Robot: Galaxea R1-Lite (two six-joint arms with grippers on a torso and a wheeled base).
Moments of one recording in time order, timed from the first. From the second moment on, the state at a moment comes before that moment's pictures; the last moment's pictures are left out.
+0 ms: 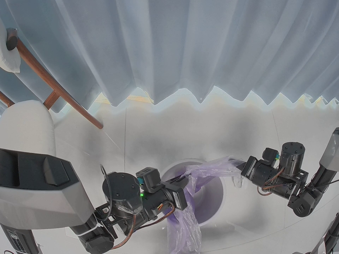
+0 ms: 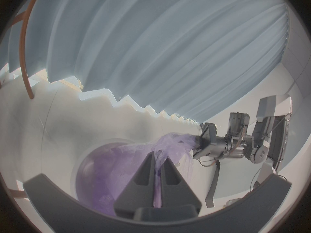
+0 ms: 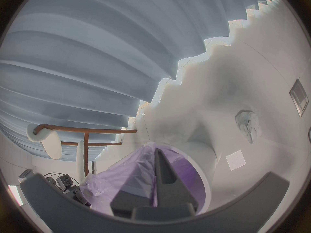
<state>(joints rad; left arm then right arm) -0.83 2.12 -0.49 -1.55 0.04 -0.43 0.43 1.95 -0.37 -1.31 0.18 0.78</state>
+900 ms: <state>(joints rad) -0.81 1.96 -0.31 -1.55 0.04 -0.34 0.36 1.95 -0.43 -1.31 0.18 0.82</state>
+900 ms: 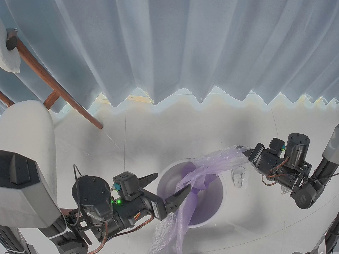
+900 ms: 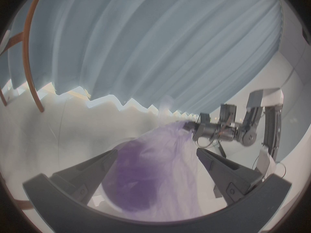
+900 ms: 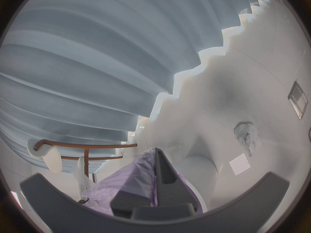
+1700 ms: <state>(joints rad) -0.84 1.89 -0.12 -1.55 -0.01 -0.29 0.31 1.98 -0.46 -1.31 0.18 0.84</state>
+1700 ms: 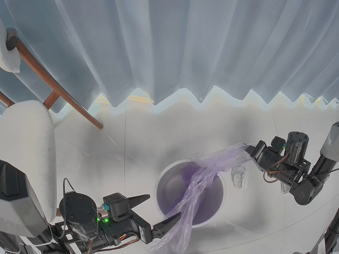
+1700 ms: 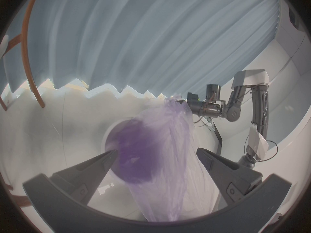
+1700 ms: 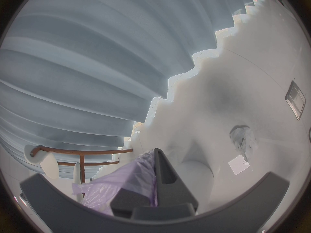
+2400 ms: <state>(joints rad) -0.85 2.01 -0.11 -1.55 -0.03 -0.29 0.32 1.98 -0.45 -1.31 0.18 0.83</state>
